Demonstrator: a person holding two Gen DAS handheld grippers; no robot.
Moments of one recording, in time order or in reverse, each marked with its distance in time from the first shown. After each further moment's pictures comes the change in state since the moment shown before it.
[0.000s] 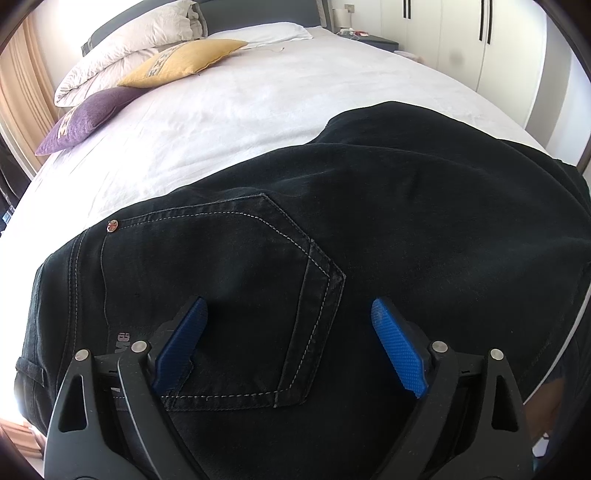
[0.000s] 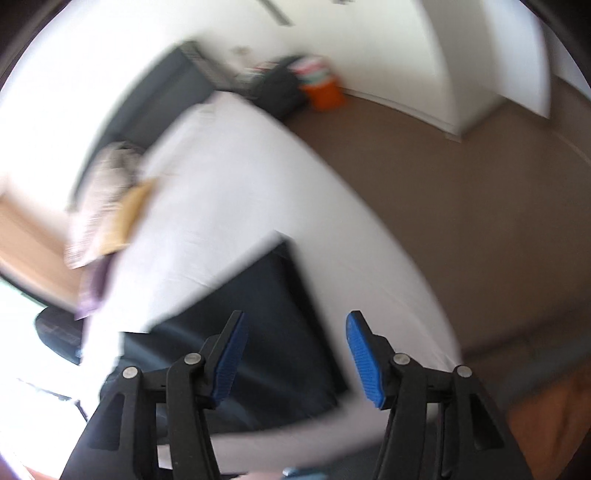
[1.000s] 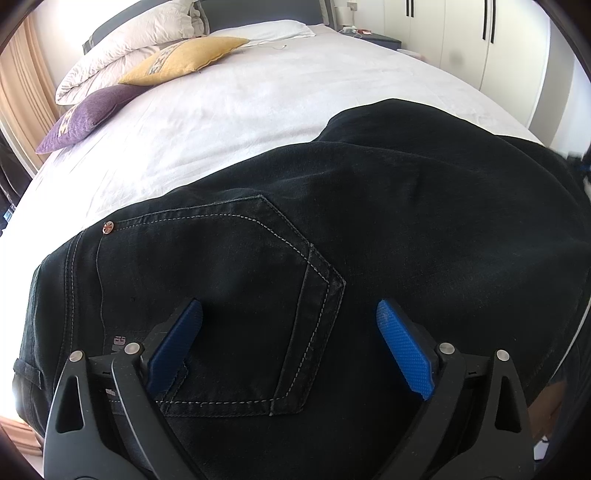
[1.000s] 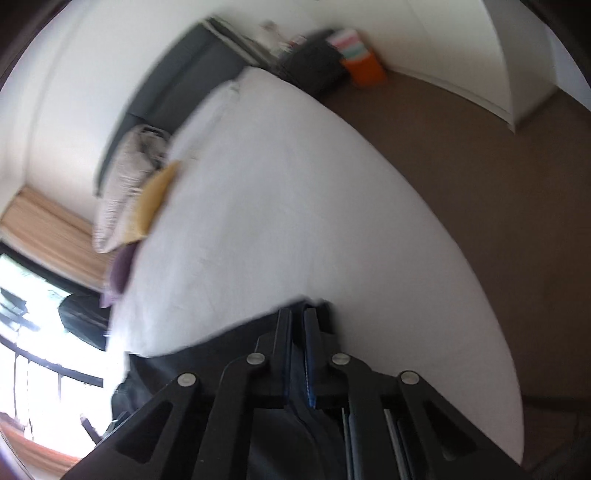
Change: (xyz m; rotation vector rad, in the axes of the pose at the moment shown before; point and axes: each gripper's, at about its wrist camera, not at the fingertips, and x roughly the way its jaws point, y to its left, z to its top) left arm 0.009 -0.003 0.006 -0.002 0.010 0.005; right arm 0.116 -0.014 0.051 0.009 0.116 0.055
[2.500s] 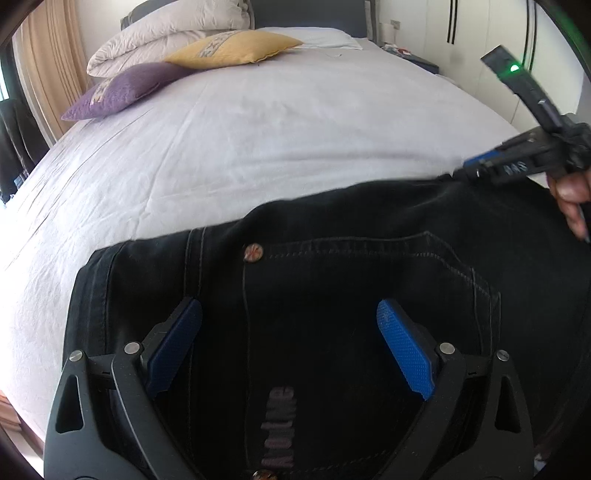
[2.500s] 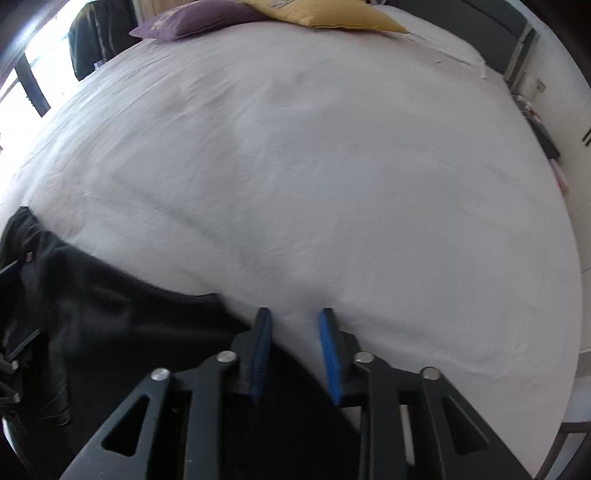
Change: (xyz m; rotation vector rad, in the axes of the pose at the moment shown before) left arm 0.014 0.119 -0.004 -0.138 -0.034 0.016; right arm 0.253 0.383 -0.120 -1.019 0.320 -0.308
